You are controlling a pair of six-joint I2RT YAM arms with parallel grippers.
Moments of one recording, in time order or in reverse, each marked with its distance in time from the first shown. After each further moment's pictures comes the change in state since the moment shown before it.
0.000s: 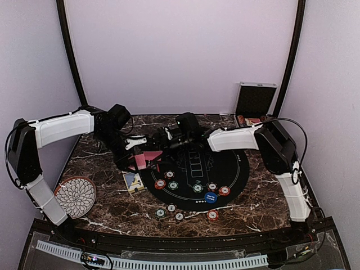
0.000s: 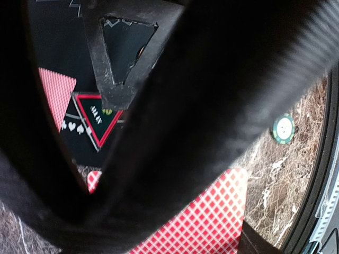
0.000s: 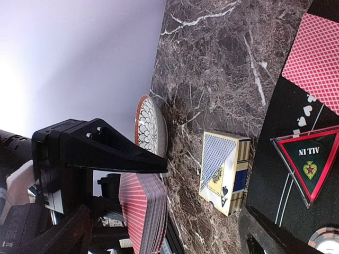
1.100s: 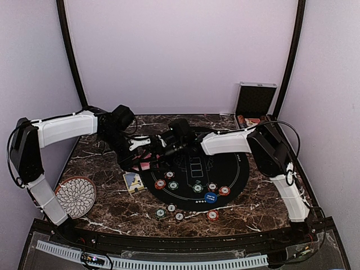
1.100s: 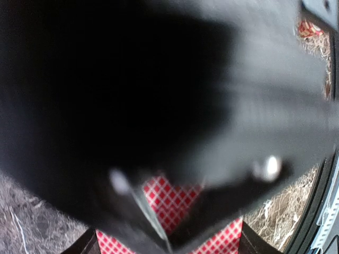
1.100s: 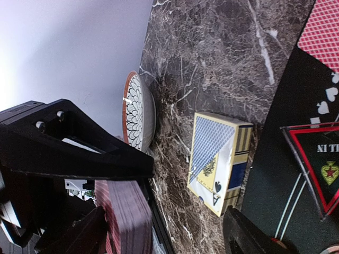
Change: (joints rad) left arm -0.014 0.026 0.013 0.016 -0.021 -0.021; right arm 0.027 0.089 0.087 -0.095 -0.051 -0.093
